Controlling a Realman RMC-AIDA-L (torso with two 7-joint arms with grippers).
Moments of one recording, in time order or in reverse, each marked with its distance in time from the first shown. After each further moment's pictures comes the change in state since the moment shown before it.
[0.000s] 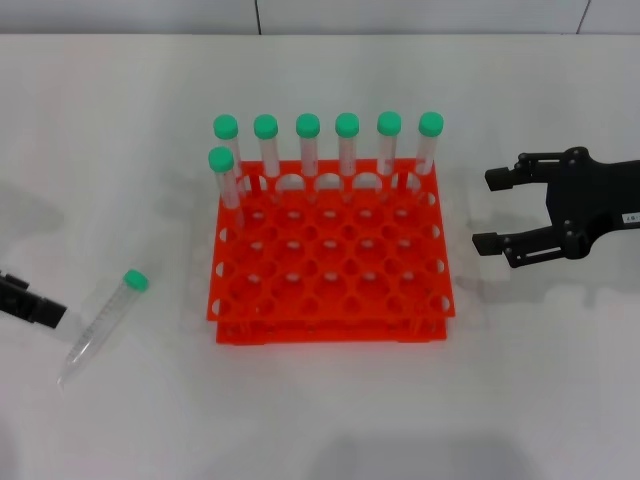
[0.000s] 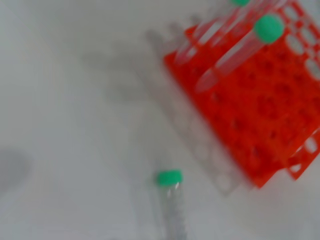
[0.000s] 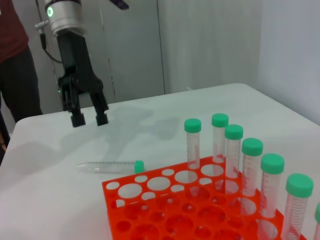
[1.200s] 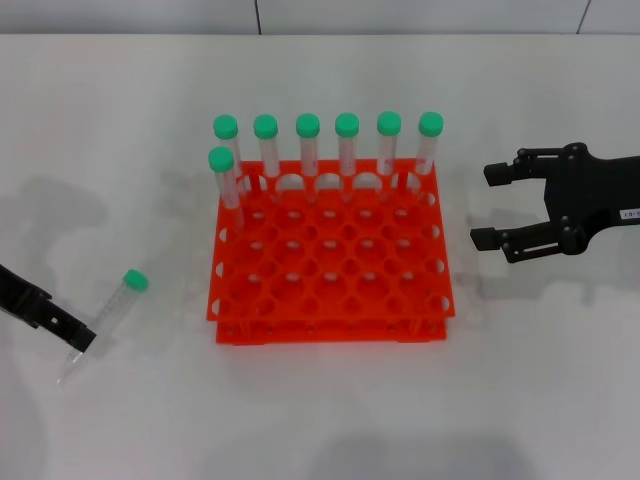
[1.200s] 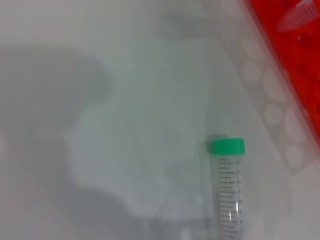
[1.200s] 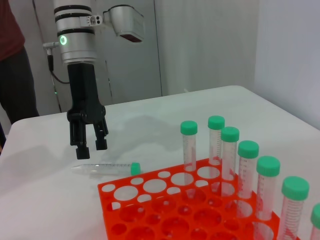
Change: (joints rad) left arm -0.063 -0.066 0.190 -0.092 0.133 -0.174 -0.186; right arm 0.001 0.002 -0.002 0.002 0.007 0.012 -0.002
